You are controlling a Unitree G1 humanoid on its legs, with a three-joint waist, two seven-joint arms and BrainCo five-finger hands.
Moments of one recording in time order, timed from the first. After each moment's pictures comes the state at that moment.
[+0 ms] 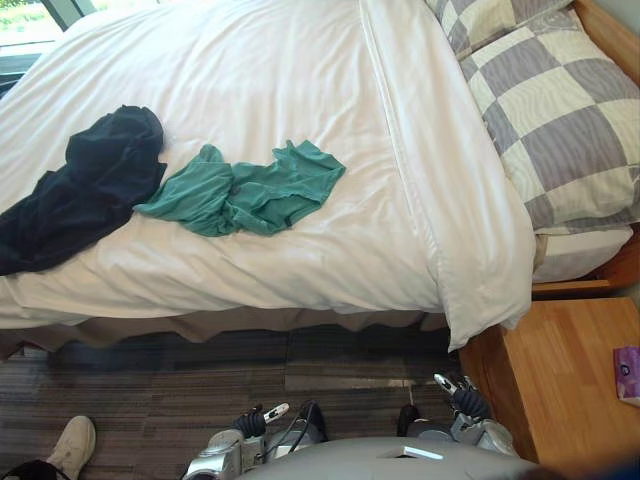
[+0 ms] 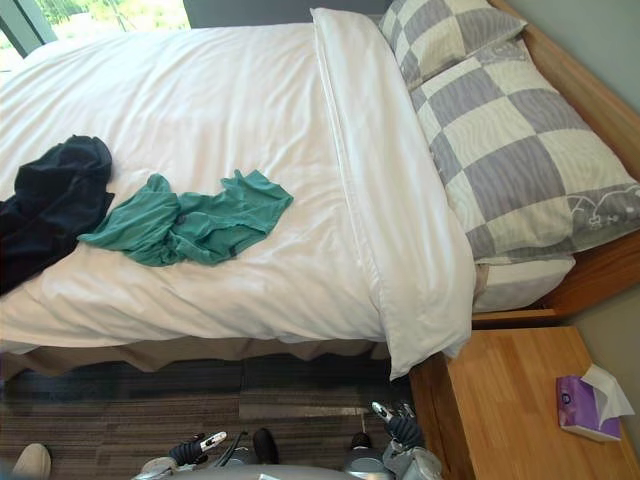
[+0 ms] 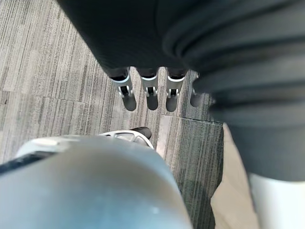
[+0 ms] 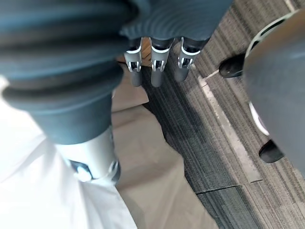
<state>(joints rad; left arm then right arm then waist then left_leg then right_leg) 0.11 0.17 -0.02 1.04 -0.24 0.13 -0.10 0.07 -0.04 -0.22 1.09 0.36 -0.20 0.17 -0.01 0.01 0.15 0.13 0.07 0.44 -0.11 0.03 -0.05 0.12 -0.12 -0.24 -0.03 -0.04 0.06</state>
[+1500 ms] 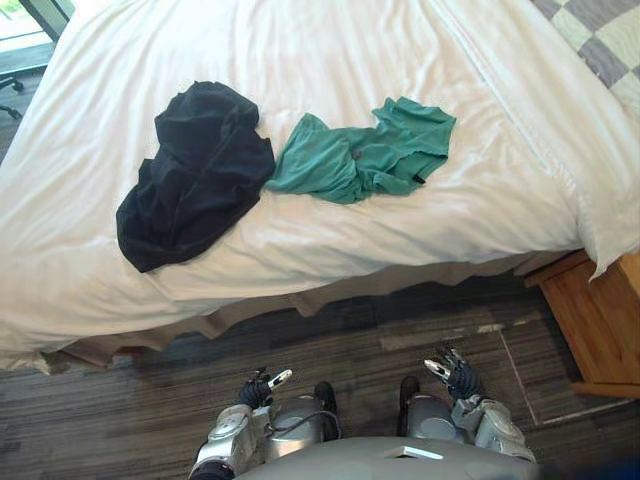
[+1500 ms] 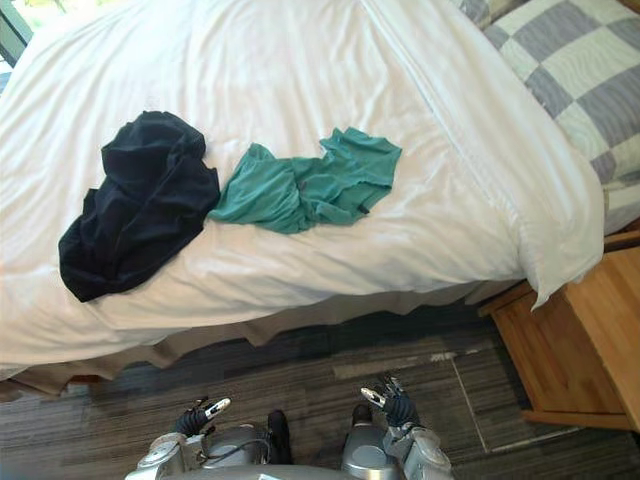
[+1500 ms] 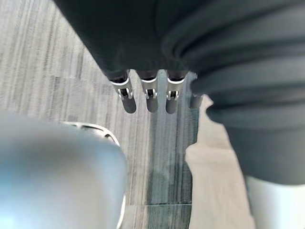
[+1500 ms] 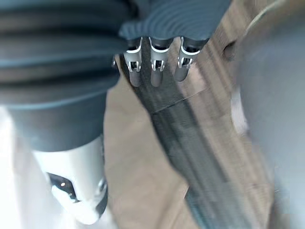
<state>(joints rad) 0.11 0.13 0.03 0.93 -0.30 -0.03 -0.05 0.05 -0.12 -0.14 1.05 0.31 -0.25 0.27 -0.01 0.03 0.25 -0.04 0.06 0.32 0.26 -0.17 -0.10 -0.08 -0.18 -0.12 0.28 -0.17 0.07</state>
